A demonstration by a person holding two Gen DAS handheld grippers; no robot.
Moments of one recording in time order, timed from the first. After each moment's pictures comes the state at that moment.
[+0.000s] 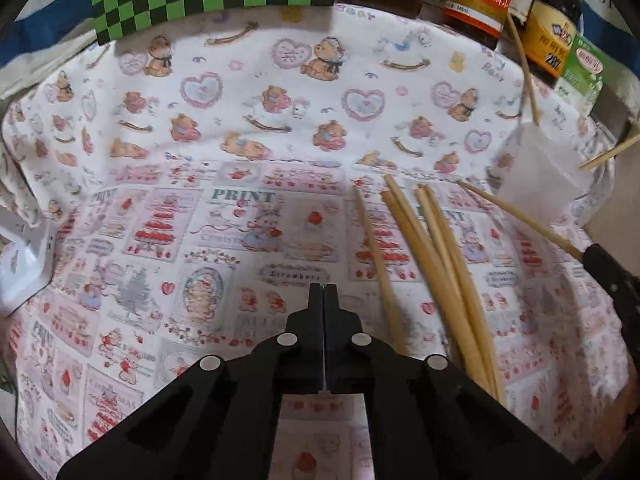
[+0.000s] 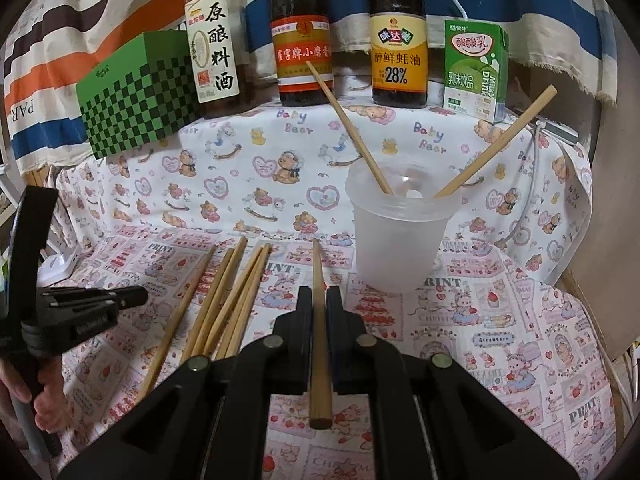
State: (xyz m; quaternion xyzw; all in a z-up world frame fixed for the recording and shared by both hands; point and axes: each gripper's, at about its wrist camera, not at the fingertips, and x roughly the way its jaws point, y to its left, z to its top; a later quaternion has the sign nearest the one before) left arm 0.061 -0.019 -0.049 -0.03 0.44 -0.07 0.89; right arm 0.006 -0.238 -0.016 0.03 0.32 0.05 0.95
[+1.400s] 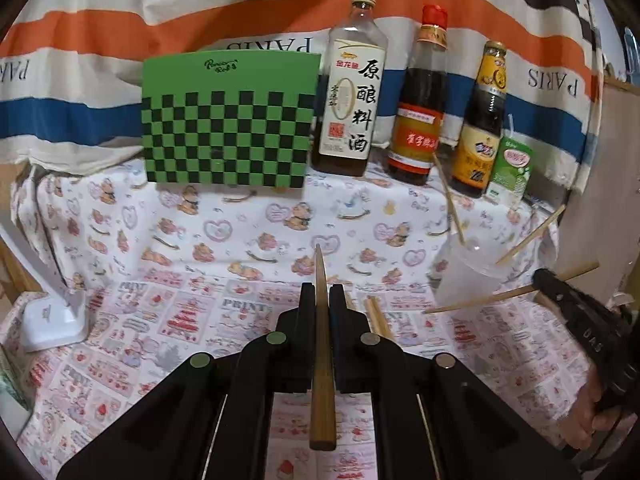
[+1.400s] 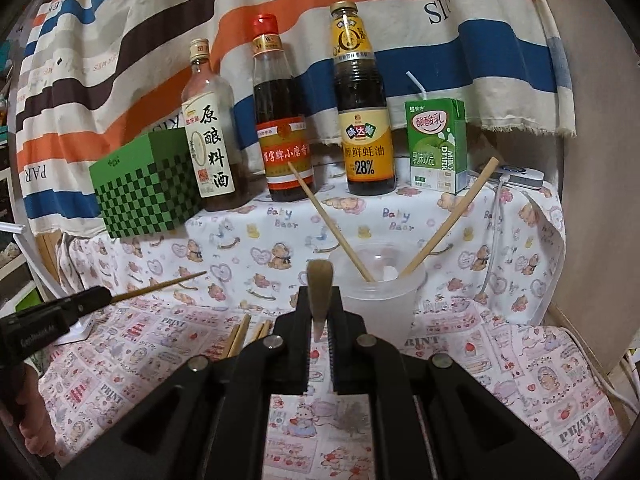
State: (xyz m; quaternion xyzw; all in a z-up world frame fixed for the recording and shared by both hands) left arm 0.001 -0.016 0.033 -0.03 0.25 -0.08 0.97; right arm -0.021 -0.256 0.022 0.06 0.19 0.04 0.98
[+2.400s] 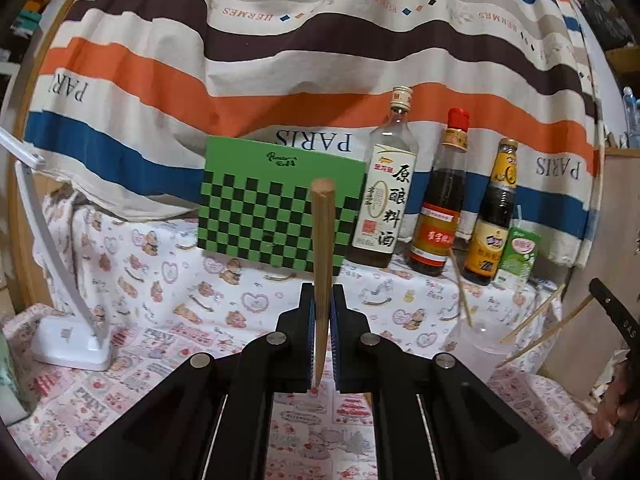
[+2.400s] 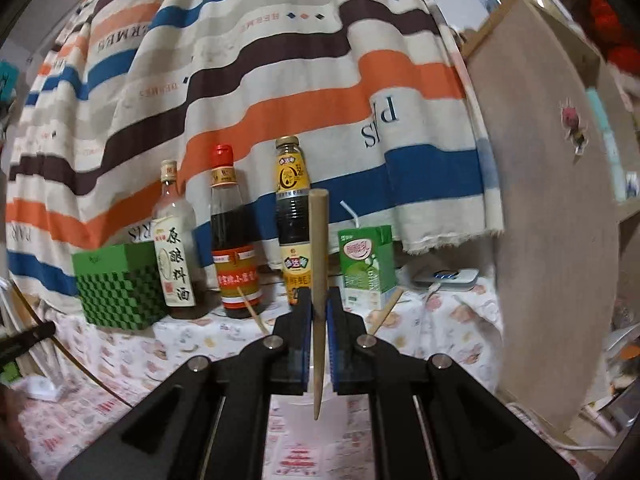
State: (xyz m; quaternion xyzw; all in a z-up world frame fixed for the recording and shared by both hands) left arm -0.030 0.020 0.051 -0.10 0.10 -0.05 0.99; right arm -0.061 -0.309 0.061 0.10 -0.01 0.00 1.00
